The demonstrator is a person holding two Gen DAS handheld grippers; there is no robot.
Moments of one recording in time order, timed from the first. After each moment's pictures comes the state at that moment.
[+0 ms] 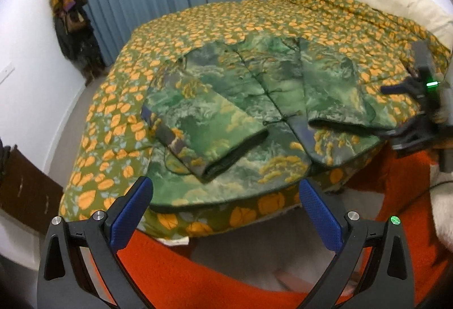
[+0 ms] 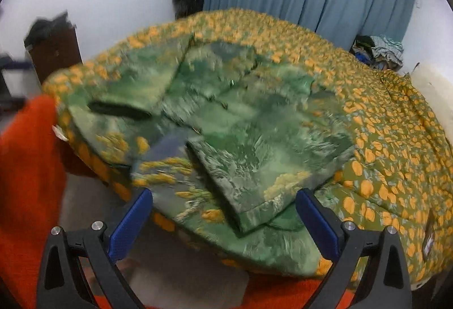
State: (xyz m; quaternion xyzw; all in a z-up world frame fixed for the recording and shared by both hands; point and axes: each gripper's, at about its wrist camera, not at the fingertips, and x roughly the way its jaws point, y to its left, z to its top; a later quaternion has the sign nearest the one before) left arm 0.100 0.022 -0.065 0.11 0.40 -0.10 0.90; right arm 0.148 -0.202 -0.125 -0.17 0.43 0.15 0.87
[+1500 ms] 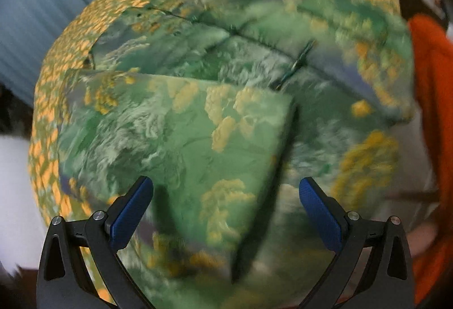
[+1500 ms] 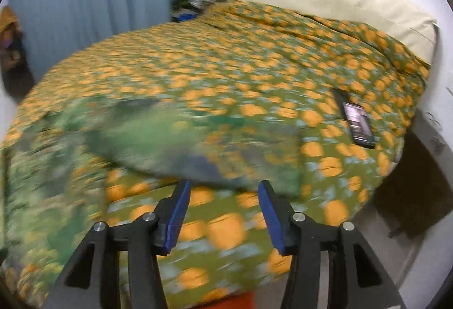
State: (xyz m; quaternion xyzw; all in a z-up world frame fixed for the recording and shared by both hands) left arm 0.246 -0.006 -0.189 0.32 0.47 -0.27 0.78; right arm 0.166 -0.456 -0.087 0.08 0.38 -0.18 0.90
